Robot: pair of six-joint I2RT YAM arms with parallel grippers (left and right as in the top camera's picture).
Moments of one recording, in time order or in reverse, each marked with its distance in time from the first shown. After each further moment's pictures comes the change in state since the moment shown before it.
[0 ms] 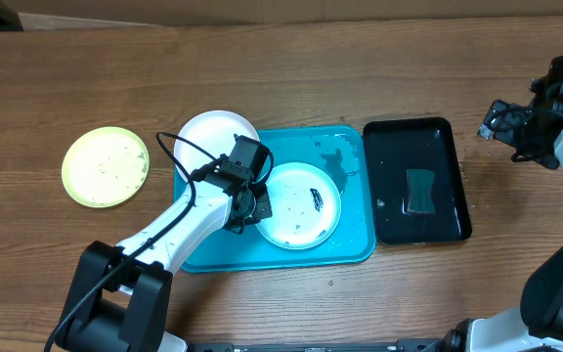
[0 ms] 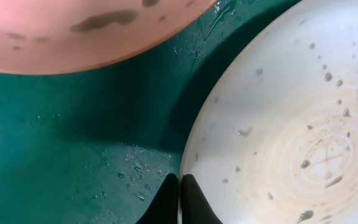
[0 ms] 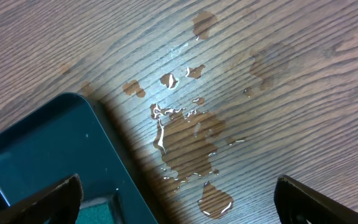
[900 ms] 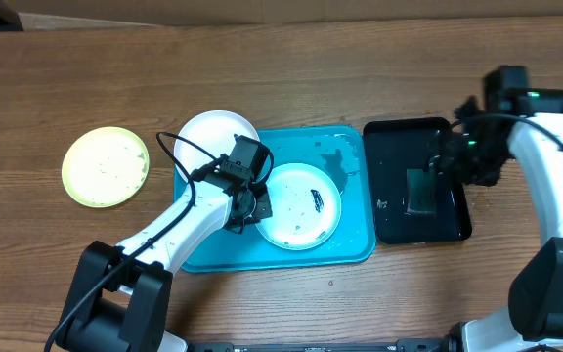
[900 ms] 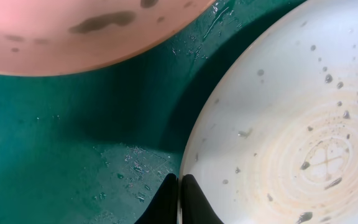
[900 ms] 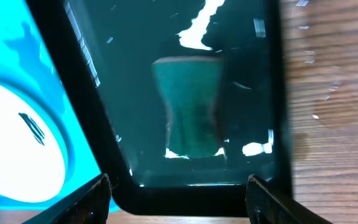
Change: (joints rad) left arm 0.000 0.000 0.000 0.003 0.000 0.004; right arm 0.243 0.000 -0.003 -0.325 -0.176 -0.098
